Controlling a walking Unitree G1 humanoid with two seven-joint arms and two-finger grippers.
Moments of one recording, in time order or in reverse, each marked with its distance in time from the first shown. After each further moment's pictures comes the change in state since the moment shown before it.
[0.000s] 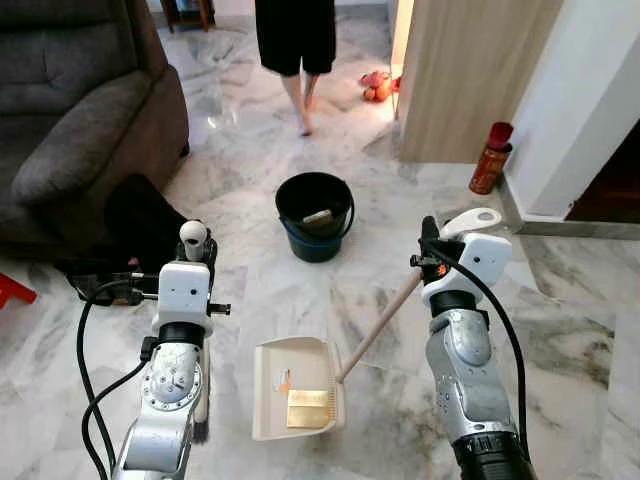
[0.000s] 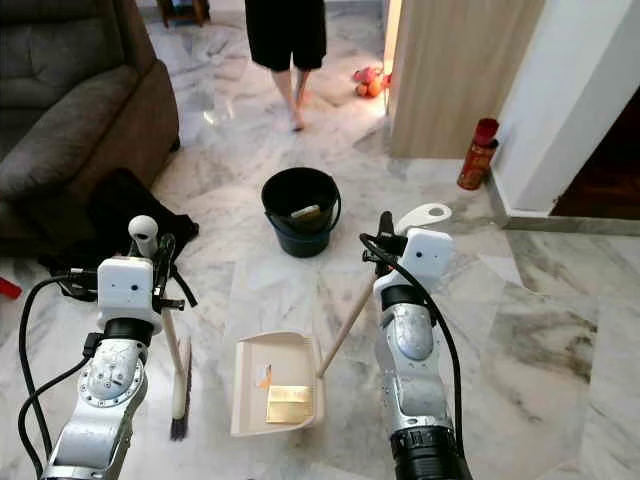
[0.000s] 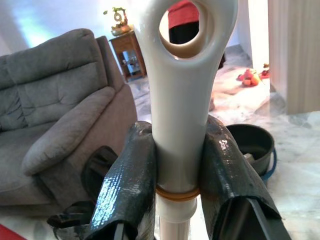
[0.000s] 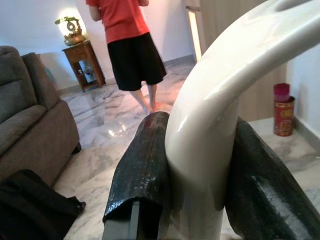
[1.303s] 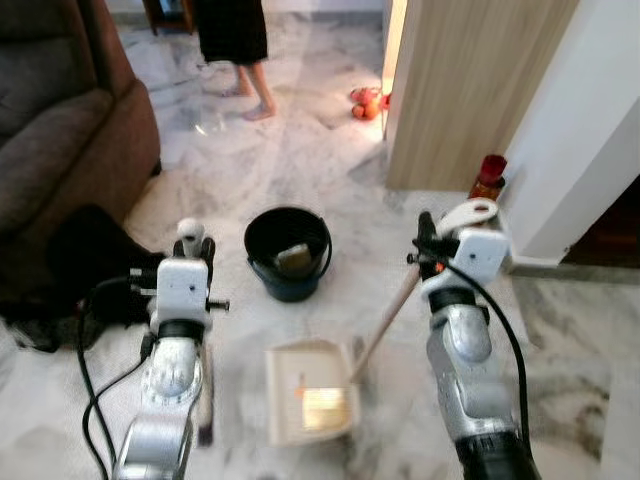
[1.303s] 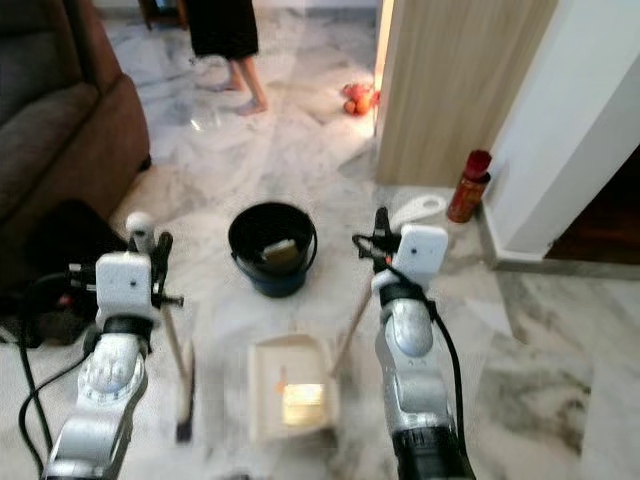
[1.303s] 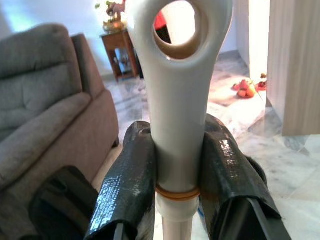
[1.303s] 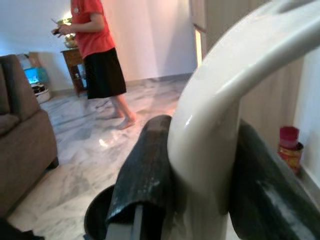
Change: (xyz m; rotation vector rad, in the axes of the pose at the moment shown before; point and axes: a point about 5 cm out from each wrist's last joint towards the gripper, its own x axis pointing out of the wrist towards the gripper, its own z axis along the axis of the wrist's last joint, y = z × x) left arm 0.000 0.006 -0.004 -0.019 0.026 0.028; right arm 0.000 0.010 0.005 -0.056 -0.023 0.055
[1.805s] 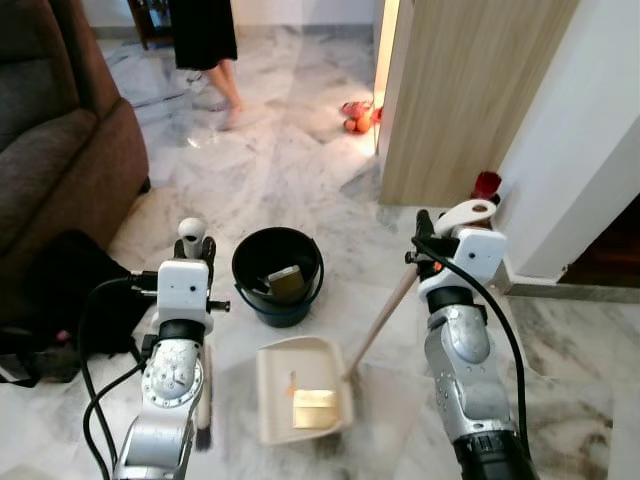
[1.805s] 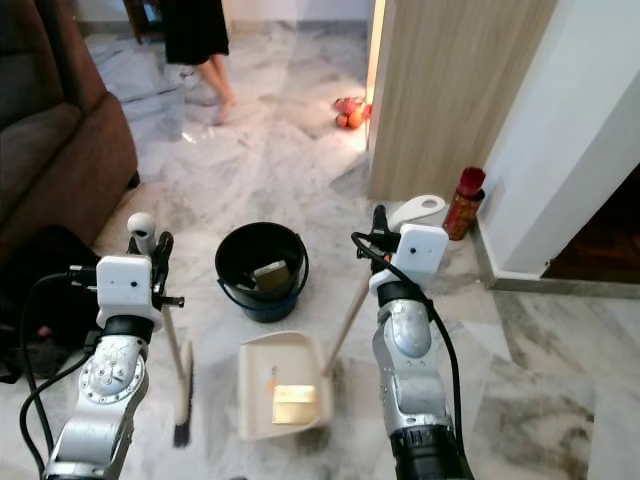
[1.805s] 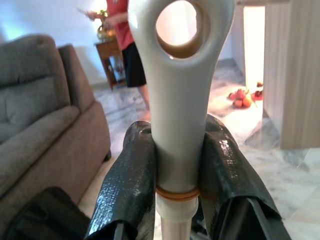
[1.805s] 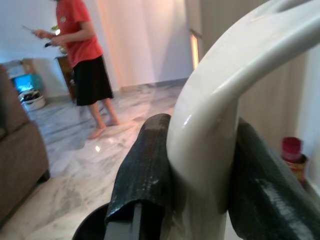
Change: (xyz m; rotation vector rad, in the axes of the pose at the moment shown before) left arm 0.001 -0.002 0.001 0.002 -0.006 -0.008; right arm 0.001 0.000 0.002 0.007 -0.008 0.001
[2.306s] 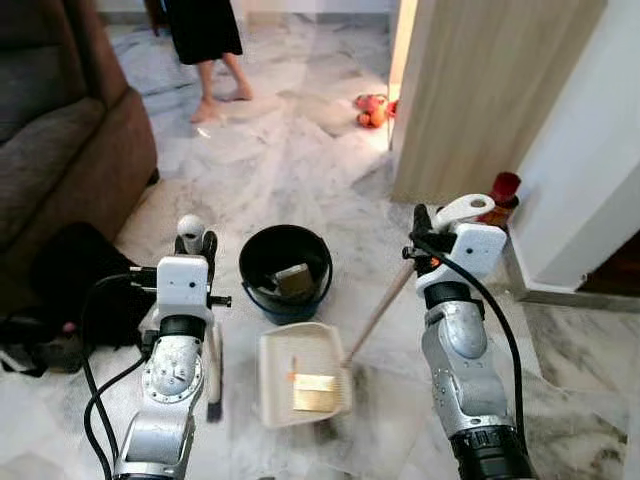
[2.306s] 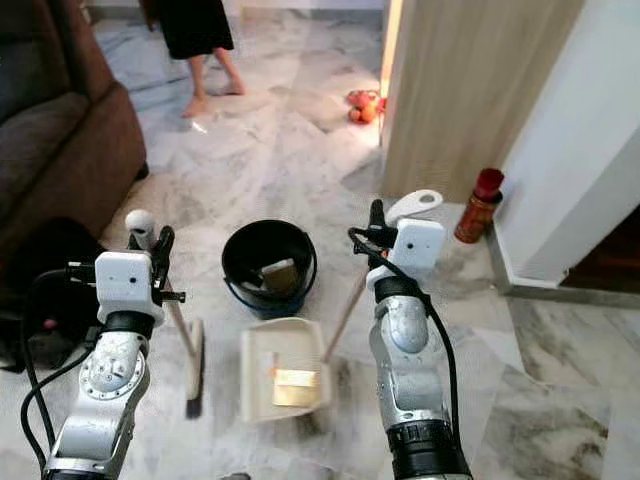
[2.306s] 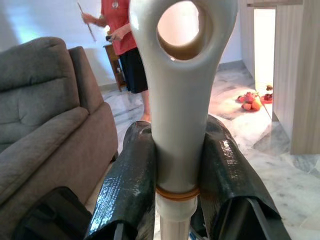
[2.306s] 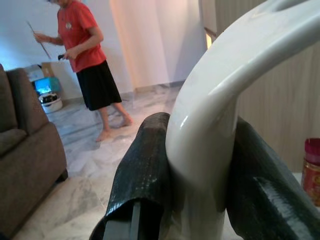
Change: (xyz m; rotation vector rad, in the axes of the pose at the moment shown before) left arm 0.003 -0.004 0.006 -0.013 -0.029 -0.007; right arm 0.002 0.003 0.003 0.022 -0.011 0.019
